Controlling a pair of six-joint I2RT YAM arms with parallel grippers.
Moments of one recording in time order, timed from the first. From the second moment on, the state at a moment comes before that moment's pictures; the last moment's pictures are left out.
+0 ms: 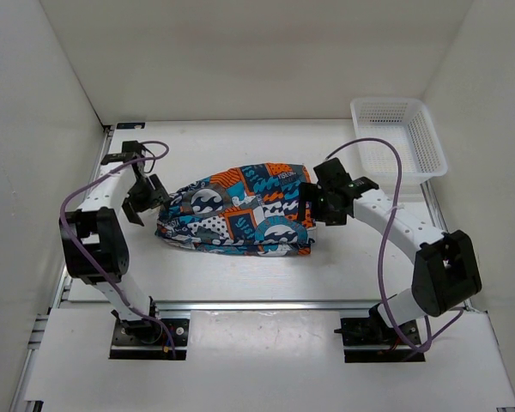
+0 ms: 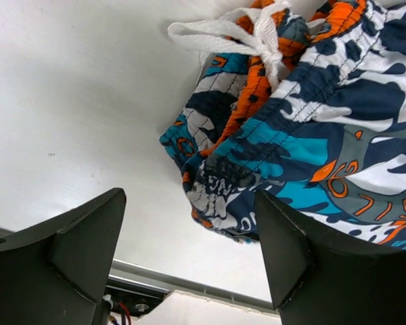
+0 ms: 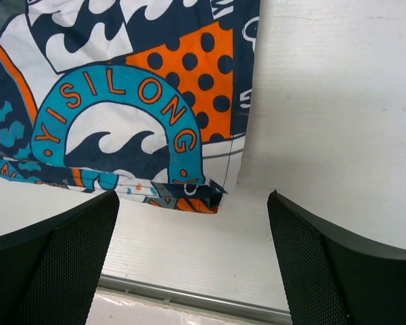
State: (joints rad) left arm 0.07 1.70 1.32 -1.00 -0.07 -0.45; right arm 0.51 1.48 1.09 -0.68 0.01 0.51
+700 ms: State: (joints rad) left arm 0.15 1.86 1.27 -0.90 -0.03 -0.46; right arm 0.63 1.66 0.96 -0.58 -0.07 0.55
